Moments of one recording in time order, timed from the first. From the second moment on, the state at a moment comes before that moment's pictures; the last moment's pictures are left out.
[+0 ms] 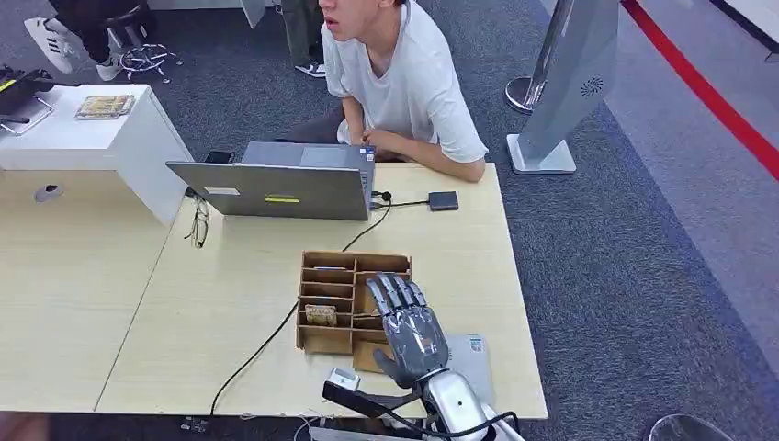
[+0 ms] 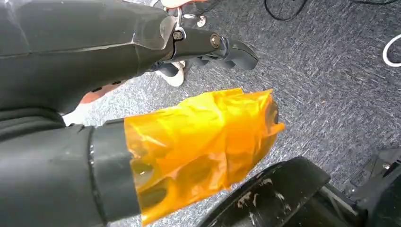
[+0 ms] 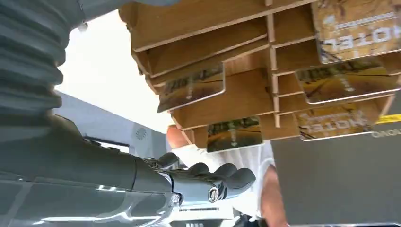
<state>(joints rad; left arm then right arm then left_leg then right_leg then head) 0.17 -0.06 -0.23 -0.67 -0.90 0.15 0.26 -0.08 0.09 0.60 -1.26 1.26 -0.39 0.17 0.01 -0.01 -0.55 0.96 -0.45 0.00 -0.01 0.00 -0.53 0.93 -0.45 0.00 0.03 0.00</state>
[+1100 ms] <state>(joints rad) 0.19 -0.07 -0.20 -0.70 -0.93 0.13 0.26 -0.07 0.11 0.52 -1.24 1.18 -0.42 0.11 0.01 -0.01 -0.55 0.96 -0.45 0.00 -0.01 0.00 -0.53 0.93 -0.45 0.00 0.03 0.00</state>
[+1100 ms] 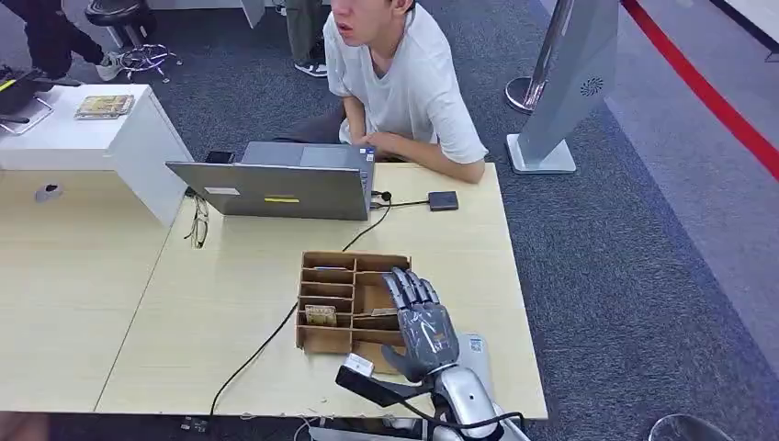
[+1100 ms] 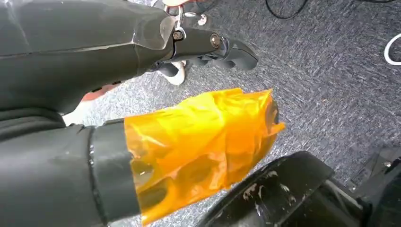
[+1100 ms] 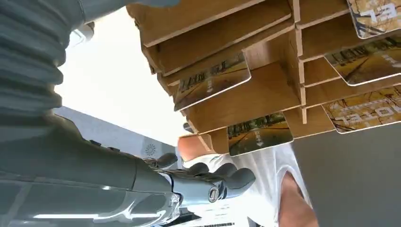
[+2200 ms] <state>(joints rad) 0.20 -0.08 -0.18 -0.71 -0.94 0.13 0.25 -0.07 0.12 0.51 -1.24 1.17 -0.43 0.10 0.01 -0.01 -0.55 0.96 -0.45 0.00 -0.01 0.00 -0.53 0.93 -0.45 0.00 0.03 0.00</state>
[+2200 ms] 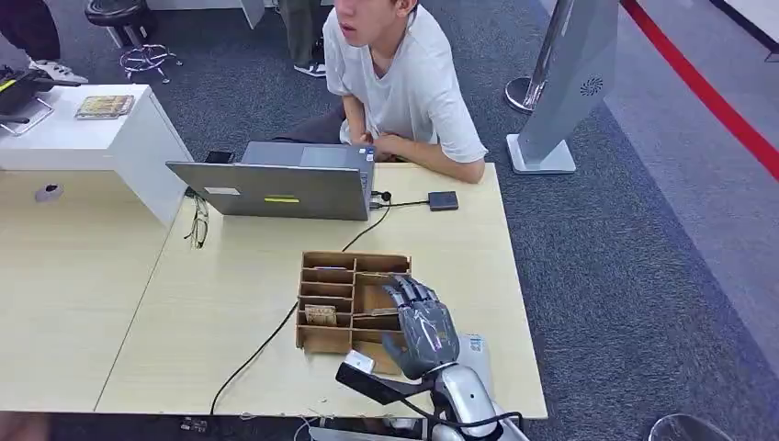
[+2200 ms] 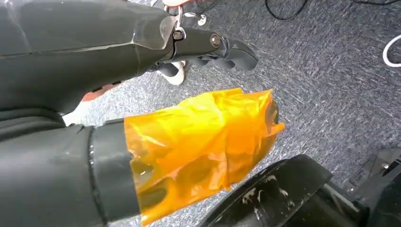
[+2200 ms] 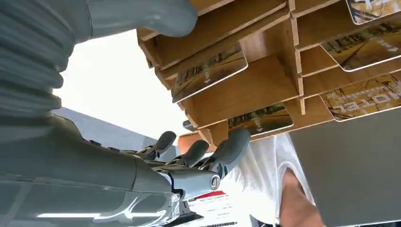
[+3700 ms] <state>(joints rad) 0.20 -0.08 -0.17 -0.71 -0.95 0.12 0.25 -0.06 0.12 0.50 -1.24 1.17 -0.43 0.10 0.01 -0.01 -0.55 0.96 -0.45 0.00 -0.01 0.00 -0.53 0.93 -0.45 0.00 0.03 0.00</state>
